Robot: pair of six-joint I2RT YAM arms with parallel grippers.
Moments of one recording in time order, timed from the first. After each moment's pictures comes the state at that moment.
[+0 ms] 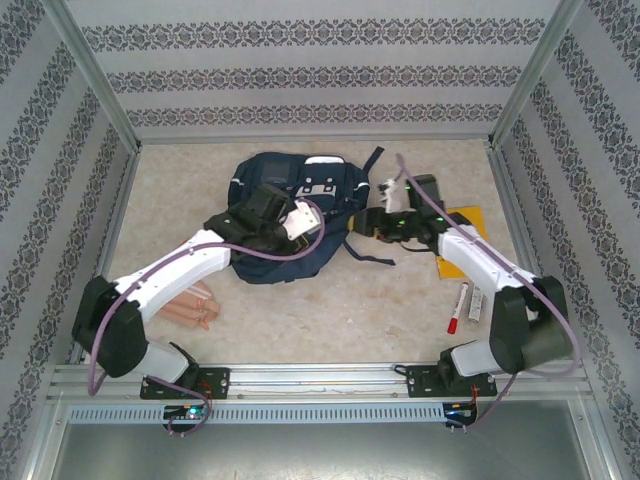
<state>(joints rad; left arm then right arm) -0.59 1.43 1.13 -0.55 0.24 0.38 0.22 1.41 0.91 -0.29 -0.74 0.46</state>
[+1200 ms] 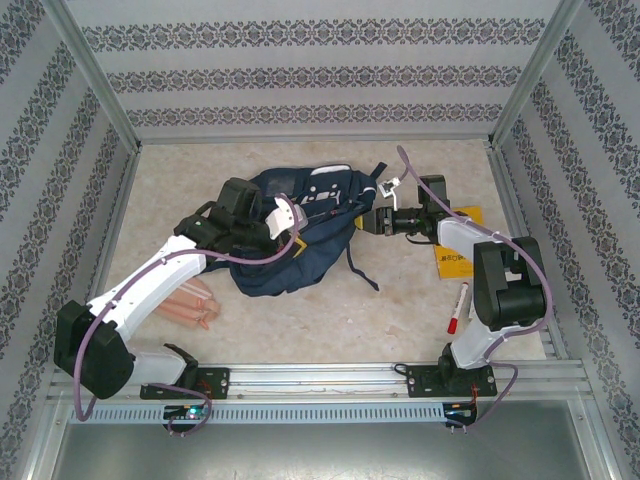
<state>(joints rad) -0.49 1.32 1.09 -0.55 0.64 0.41 0.11 1.68 0.91 -0.02 -1.10 0.19</state>
